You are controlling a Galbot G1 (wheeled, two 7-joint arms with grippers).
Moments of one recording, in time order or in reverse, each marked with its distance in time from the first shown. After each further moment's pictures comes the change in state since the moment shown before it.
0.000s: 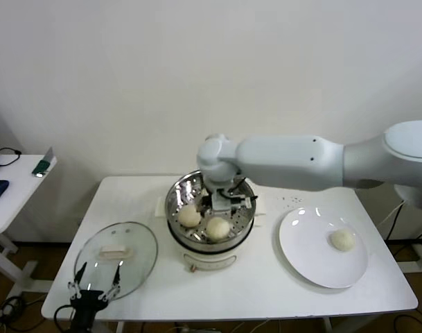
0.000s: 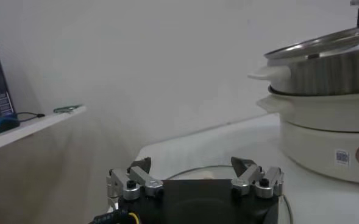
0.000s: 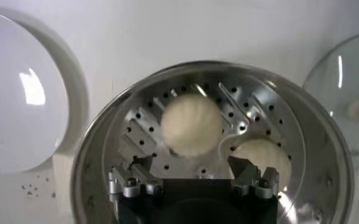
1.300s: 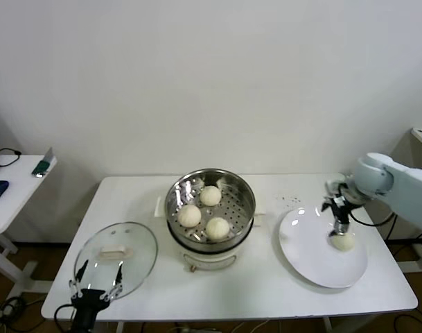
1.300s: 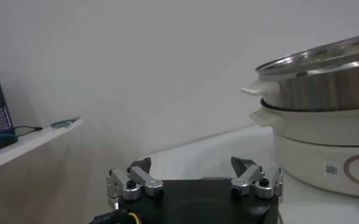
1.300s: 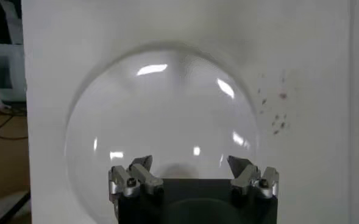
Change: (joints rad) left arm 0.037 -0.018 0.007 -0.067 0.030 0.015 -0.002; right arm -0.461 -0.700 0.357 -0.123 0.226 -0.703 -0.001
